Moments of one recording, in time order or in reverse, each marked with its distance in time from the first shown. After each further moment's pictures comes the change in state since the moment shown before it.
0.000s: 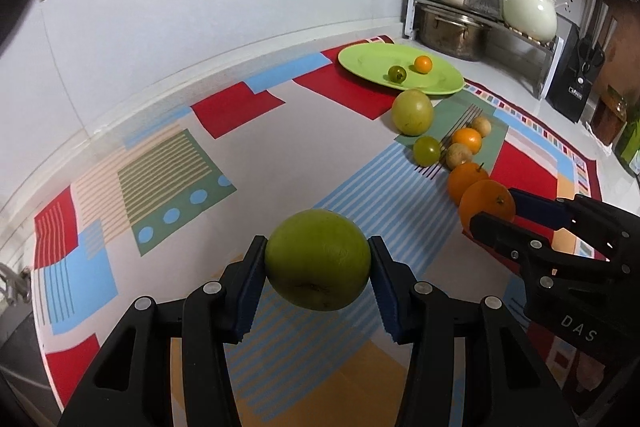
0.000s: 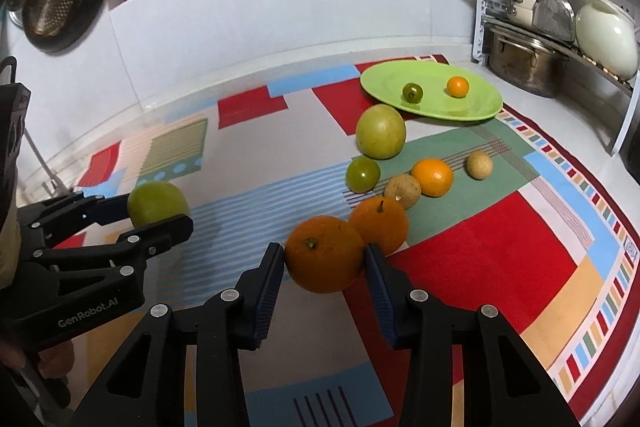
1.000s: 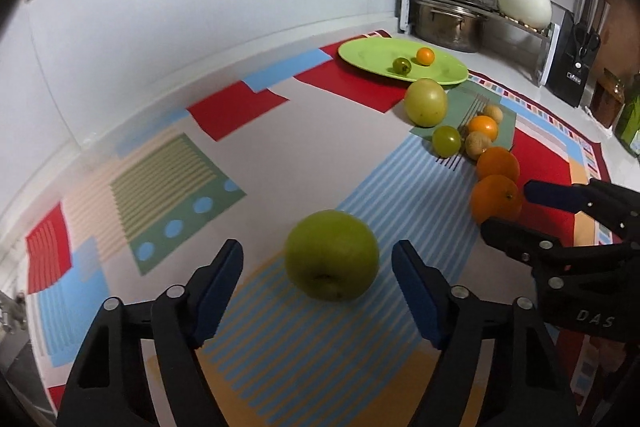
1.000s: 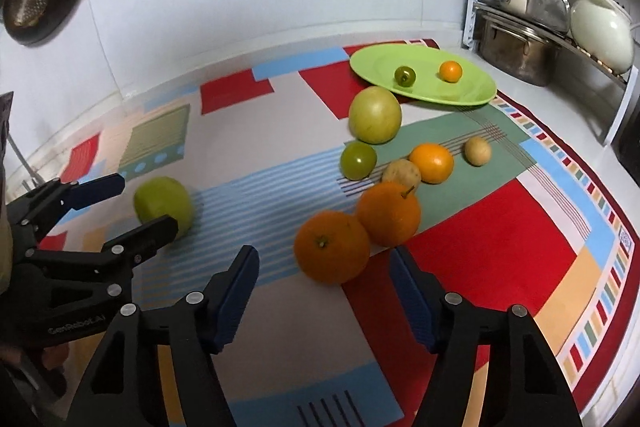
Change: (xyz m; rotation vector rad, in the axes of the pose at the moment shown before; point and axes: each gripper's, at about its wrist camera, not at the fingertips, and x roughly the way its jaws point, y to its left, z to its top) left arm 0.029 0.019 -0.003 0.063 -0.008 -0.036; right arm 0.021 0.007 0.001 0.016 0.071 -0.084
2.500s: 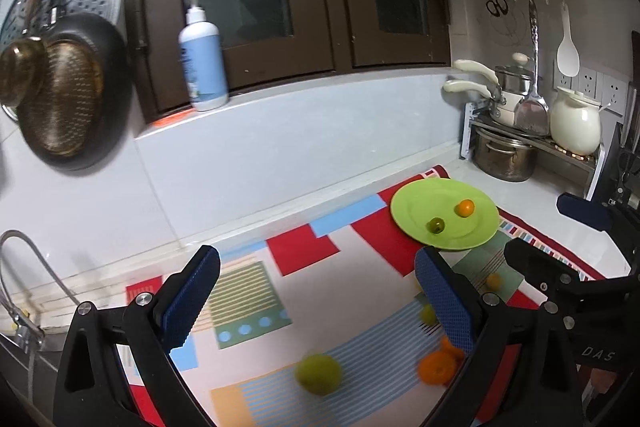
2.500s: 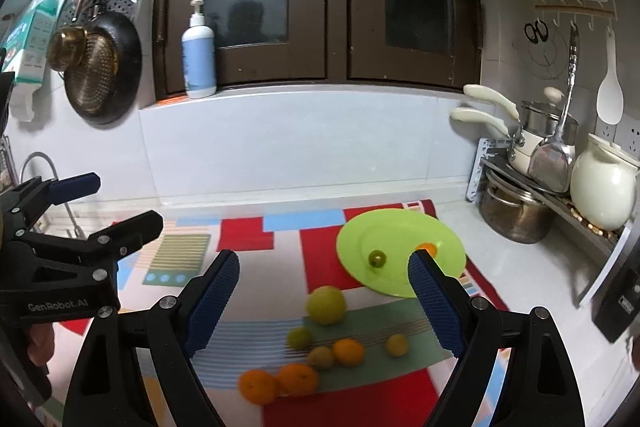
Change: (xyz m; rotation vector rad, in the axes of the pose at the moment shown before) left arm -0.125 -0.044 0.103 -0.152 -0.288 0.337; right arm -0.102 -0.056 0.104 -0.185 -0.366 0.135
